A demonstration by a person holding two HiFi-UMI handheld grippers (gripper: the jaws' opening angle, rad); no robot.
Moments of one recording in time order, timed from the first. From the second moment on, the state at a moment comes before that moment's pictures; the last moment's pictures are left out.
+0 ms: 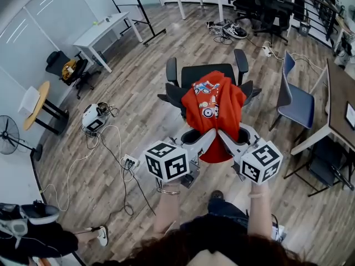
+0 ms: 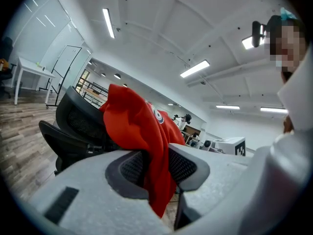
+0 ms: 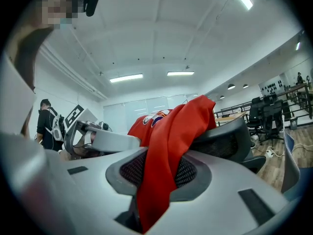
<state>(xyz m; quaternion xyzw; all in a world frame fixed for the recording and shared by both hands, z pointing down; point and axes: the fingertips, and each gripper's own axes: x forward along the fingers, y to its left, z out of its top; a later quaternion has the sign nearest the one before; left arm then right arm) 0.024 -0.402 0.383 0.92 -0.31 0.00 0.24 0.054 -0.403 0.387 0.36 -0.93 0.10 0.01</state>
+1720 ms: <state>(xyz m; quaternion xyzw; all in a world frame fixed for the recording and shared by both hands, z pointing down) -0.017 -0.267 0.340 0.94 -0.30 -0.02 0.17 0.011 -0.268 0.344 0.38 -0.92 0.03 0.02</state>
